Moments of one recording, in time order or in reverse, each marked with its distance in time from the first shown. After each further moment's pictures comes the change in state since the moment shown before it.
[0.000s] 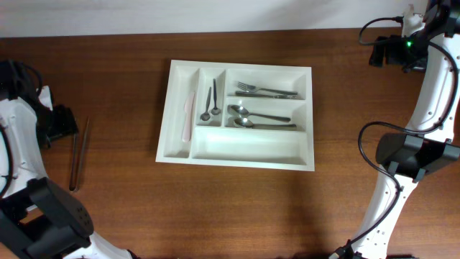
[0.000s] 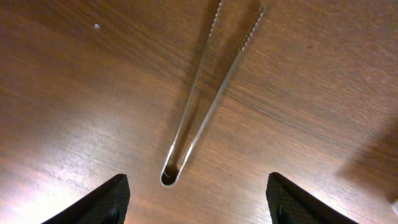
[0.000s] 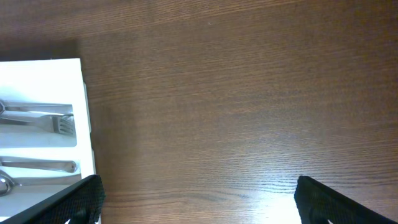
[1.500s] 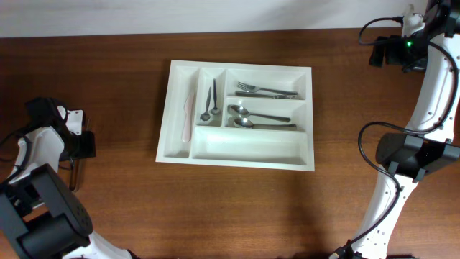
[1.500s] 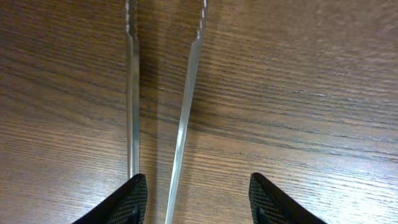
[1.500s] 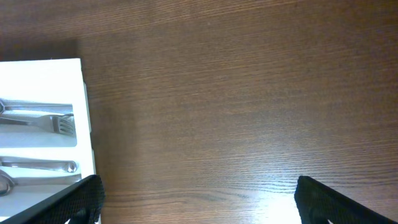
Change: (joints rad) left arm 0.012 0.010 -0.470 0.548 0.088 0.281; right arm 0.000 0.000 0.000 0.000 0.000 0.001
